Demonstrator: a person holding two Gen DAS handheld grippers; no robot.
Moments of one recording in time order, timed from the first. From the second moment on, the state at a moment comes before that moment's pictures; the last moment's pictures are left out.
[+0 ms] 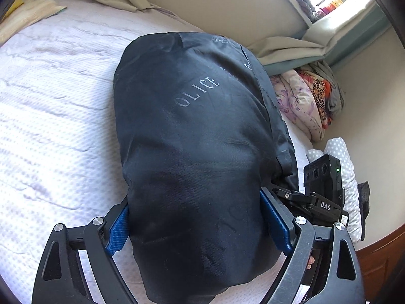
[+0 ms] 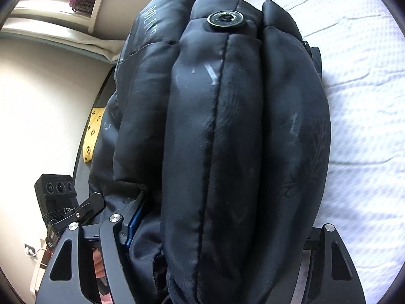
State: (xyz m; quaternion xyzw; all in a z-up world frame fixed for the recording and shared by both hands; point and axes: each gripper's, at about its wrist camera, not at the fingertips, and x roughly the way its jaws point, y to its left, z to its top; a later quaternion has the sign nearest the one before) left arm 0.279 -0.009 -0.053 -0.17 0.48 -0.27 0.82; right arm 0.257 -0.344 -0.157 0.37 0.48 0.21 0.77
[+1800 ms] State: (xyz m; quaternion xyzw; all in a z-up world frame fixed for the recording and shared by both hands) left arm 0.131 -0.043 0.047 0.12 0.30 -0.09 0.94; right arm 0.124 -0.304 0.026 0.09 0.34 0.07 0.93
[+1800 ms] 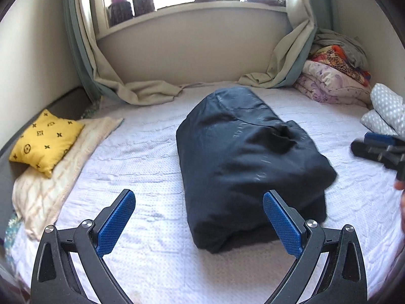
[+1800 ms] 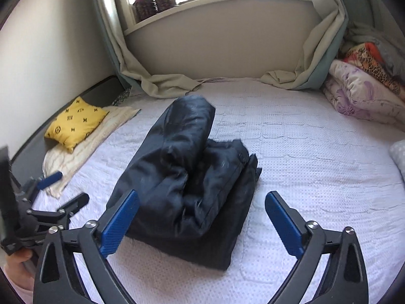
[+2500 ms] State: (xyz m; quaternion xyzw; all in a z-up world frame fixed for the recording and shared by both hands) left arm 0.042 -0.041 0.010 0.07 0.32 -0.07 0.94; right arm 0.019 -0.261 -0.021 0.09 0.37 0.00 0.93
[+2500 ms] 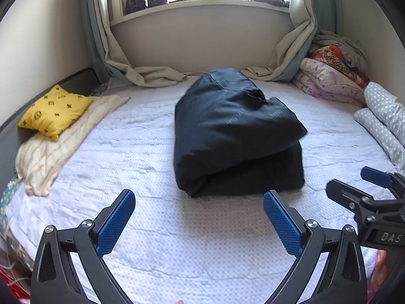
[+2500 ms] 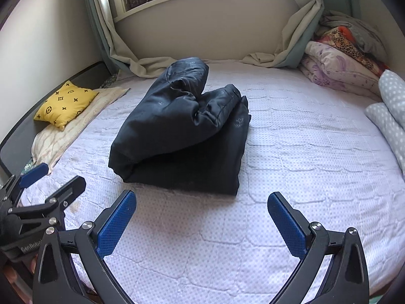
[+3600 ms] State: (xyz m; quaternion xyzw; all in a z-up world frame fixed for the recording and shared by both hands) left arm 0.033 -0.034 -0.009 0.07 0.34 -0.07 0.94; right arm 0.001 -0.263 -0.037 0.09 0.37 -0.02 0.92
